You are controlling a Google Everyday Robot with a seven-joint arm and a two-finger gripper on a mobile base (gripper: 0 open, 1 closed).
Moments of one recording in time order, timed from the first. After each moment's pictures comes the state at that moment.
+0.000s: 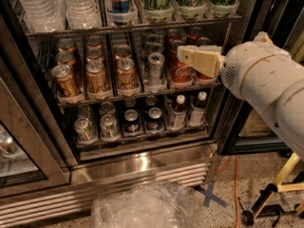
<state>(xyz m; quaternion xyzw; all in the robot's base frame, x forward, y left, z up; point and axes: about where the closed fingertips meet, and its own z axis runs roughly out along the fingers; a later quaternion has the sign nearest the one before) 0.533 -0.159 1.024 -0.09 0.73 0.02 0.67</state>
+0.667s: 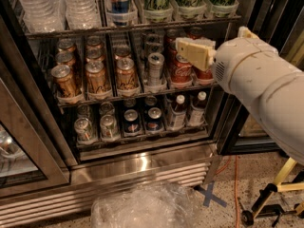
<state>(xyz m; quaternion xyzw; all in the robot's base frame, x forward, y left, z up) 0.545 -0.148 1.030 -0.09 0.72 0.03 0.69</state>
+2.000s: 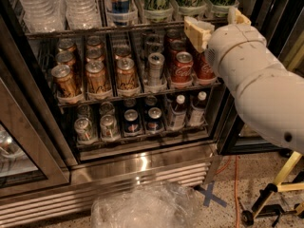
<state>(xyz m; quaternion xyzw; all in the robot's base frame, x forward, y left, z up) 0.584 -0.147 1.055 -0.09 0.66 -0.01 0.75</state>
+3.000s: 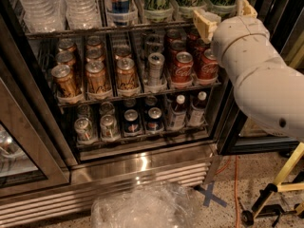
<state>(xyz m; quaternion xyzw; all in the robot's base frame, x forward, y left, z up) 0.608 -0.168 1.067 -0.08 0.63 -0.04 0.77</state>
